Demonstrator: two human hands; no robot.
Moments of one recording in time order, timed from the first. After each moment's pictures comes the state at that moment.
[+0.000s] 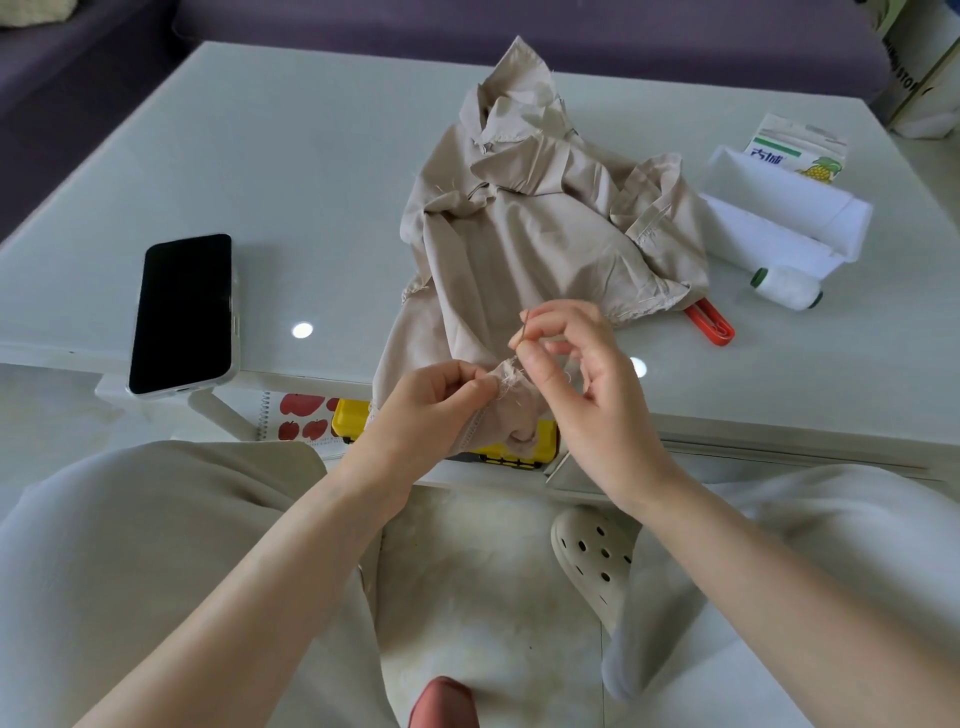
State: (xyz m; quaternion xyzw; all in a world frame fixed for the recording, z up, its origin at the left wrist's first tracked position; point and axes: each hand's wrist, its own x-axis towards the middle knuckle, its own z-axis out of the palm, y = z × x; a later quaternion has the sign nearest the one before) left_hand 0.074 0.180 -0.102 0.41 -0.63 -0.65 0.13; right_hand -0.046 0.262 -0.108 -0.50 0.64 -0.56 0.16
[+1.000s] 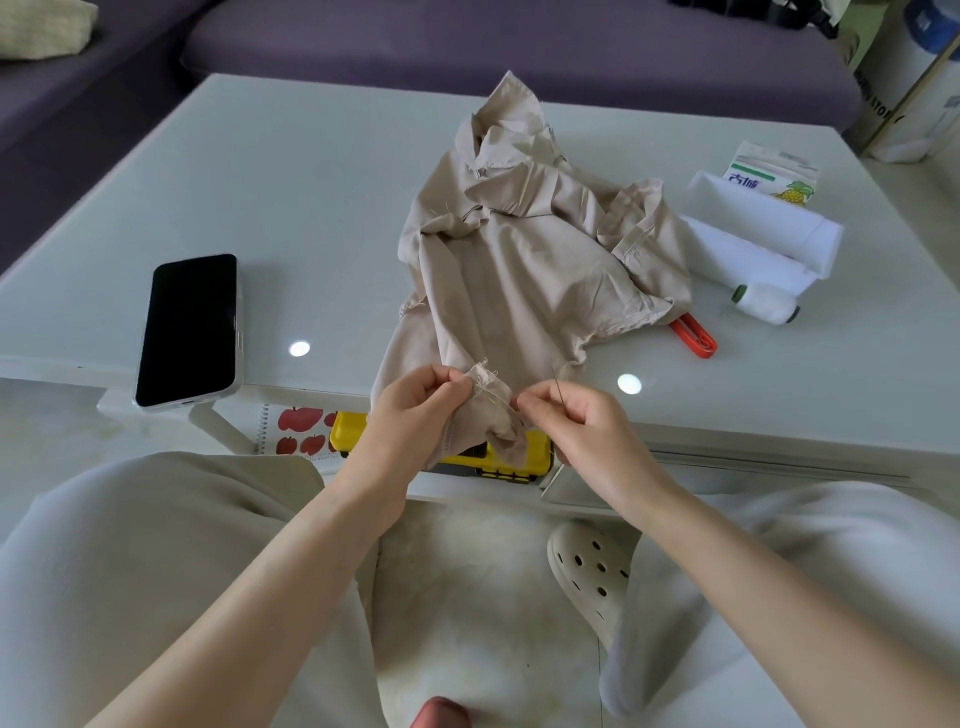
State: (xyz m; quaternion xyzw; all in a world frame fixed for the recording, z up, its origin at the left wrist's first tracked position) left_hand 0.077 0.180 -0.104 0.44 -0.58 -0.66 0.19; right_hand -0.051 0.282 -0.112 -0.38 0.71 -0.47 0.36
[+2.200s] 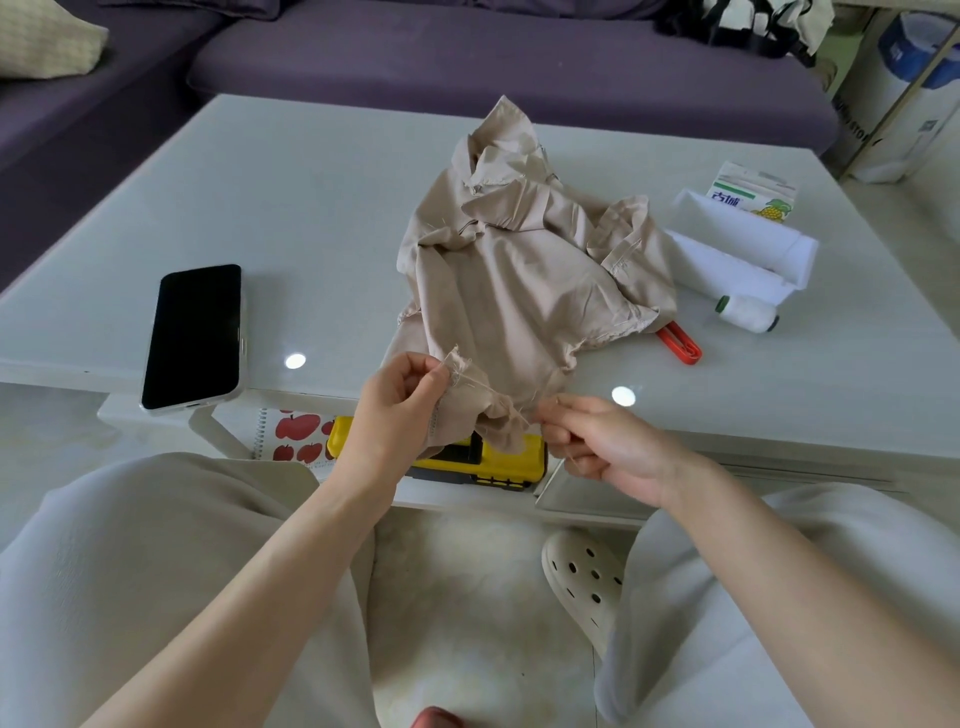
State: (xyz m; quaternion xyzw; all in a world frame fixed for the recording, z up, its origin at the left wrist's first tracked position) left_hand 0.078 0.176 -0.101 0.43 -0.56 -0.65 0.27; right_hand -0.080 0.283 -0.113 -0.23 0.65 -0.46 0.56
